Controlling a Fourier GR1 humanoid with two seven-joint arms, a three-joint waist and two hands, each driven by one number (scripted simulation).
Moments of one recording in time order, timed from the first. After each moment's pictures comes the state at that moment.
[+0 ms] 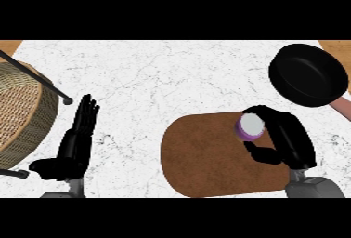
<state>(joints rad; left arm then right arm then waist) 0.00 0.12 -0.11 -1.57 0.08 0.21 -0.14 -0.10 -0.21 0.13 -1.64 0.97 -0.02 -0.02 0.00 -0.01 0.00</state>
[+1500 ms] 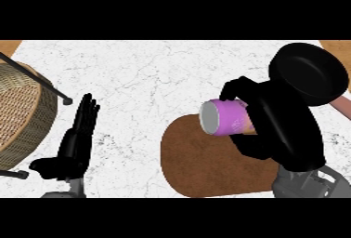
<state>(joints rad) 0.00 0.09 -0.09 -1.58 0.05 0.18 -0.12 -0.41 -0.09 0.24 -1.98 1.14 0.37 0.26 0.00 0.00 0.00</state>
